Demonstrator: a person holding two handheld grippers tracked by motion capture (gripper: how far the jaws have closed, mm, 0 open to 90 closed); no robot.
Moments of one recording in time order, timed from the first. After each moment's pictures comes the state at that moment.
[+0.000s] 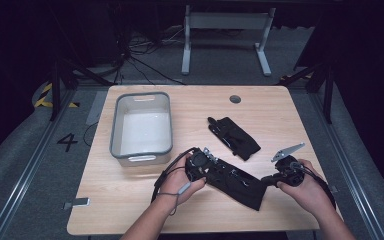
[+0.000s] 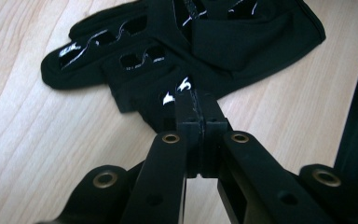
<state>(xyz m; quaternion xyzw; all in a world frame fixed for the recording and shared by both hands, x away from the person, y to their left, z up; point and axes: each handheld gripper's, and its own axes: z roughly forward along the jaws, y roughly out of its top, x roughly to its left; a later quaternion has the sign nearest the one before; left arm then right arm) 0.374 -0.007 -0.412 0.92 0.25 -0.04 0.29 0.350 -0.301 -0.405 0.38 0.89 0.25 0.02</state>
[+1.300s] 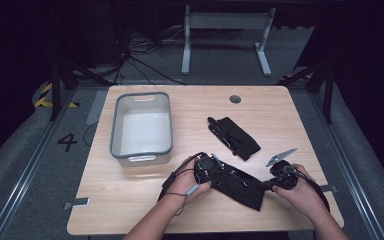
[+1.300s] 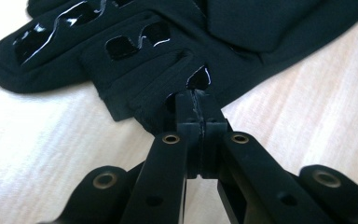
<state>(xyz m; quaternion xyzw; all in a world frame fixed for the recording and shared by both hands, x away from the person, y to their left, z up) 0.377 -0.025 -0.438 0.94 0.24 -0.05 0.22 0.354 -0.297 -0.433 0.39 0.89 0.23 0.00</state>
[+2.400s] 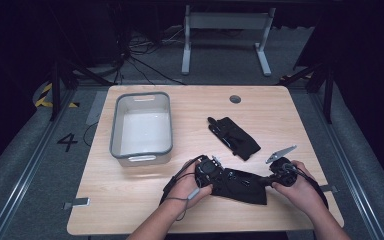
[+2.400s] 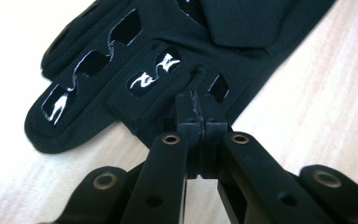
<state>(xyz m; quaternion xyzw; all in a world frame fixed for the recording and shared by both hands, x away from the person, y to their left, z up) 0.367 -0.026 -0.437 0.94 0.25 -0.05 0.23 0.362 -0.298 -0.432 0.39 0.89 0.23 0.03</state>
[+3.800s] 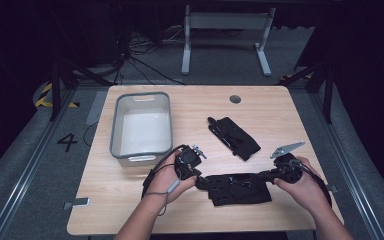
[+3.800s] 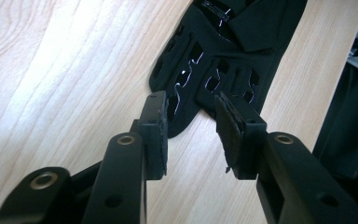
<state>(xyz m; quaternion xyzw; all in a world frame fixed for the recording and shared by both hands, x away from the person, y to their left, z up) 0.373 0.031 -0.392 0.92 0.28 -0.05 0.27 0.358 -0.298 -0.407 0.38 0.88 0.28 0.03</state>
